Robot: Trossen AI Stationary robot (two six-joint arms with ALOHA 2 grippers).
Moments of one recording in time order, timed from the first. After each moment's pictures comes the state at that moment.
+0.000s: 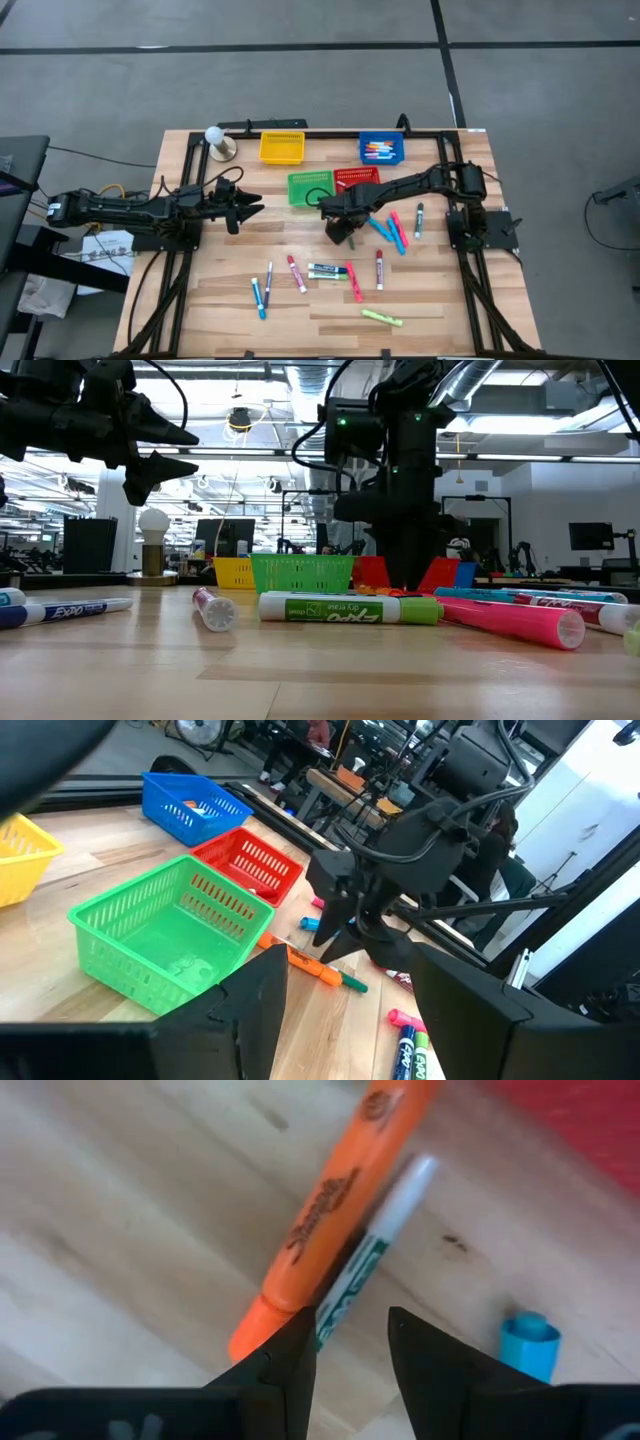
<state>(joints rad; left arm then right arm) 0.04 0.52 0.09 0.35 -0.13 -0.53 -0.01 1.99 1.36 -0.86 0.02 0.81</state>
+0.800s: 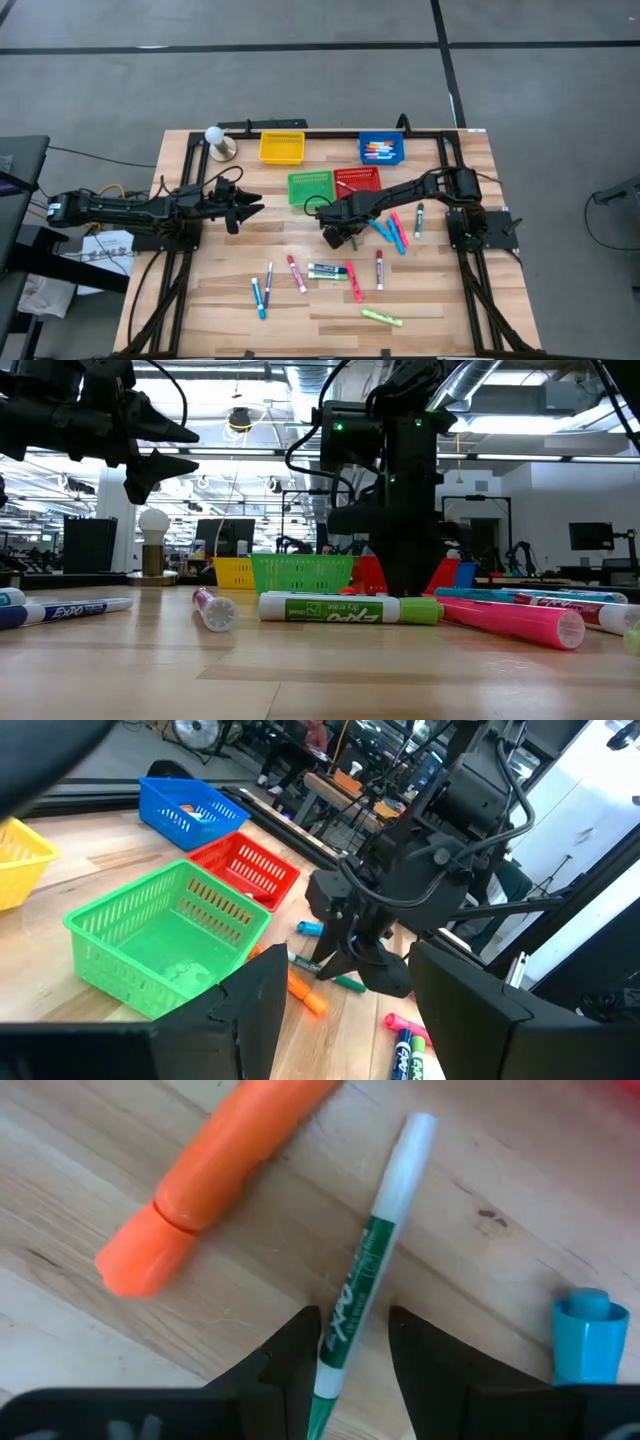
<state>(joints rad) 0.04 0.52 0.09 0.36 -0.13 -0.53 0.04 2.04 1.36 -0.84 0.04 0.94</state>
